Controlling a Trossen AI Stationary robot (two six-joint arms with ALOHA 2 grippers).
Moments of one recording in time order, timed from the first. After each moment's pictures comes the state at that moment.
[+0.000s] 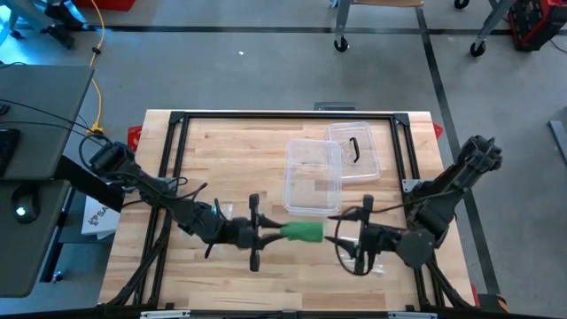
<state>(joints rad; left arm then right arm) -0.56 1.52 1.04 0.52 -0.59 0.40 0.78 1.36 1.19 -0.16 0.96 -0.11</state>
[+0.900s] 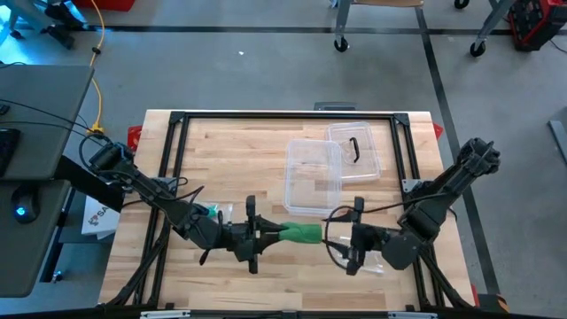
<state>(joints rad) -0.59 1.52 1.14 0.36 -0.68 0.62 0.75 1.40 1.19 -0.23 0.88 0.15</state>
